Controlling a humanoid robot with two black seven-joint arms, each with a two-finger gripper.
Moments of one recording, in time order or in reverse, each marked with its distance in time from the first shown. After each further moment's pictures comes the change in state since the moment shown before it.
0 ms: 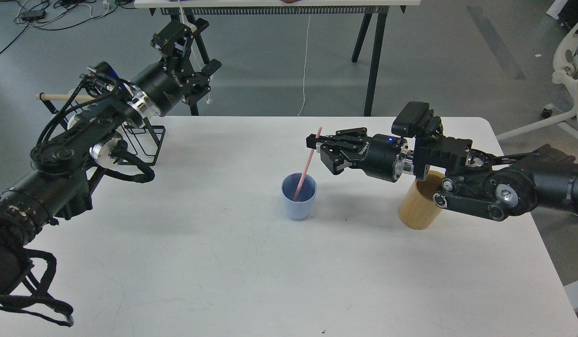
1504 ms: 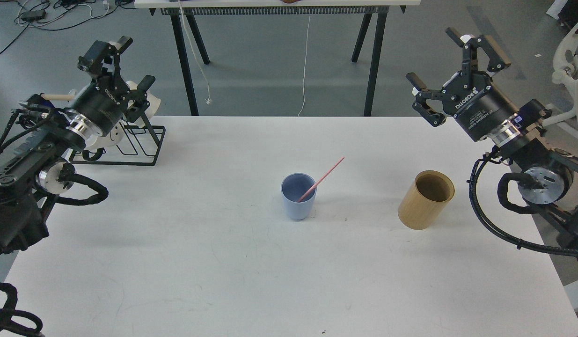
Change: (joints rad) left arm 0.169 0.143 -0.161 -0.011 -0.034 0.000 0.000; right arm -0.539 -0.234 1.017 -0.004 1.084 0.931 0.000
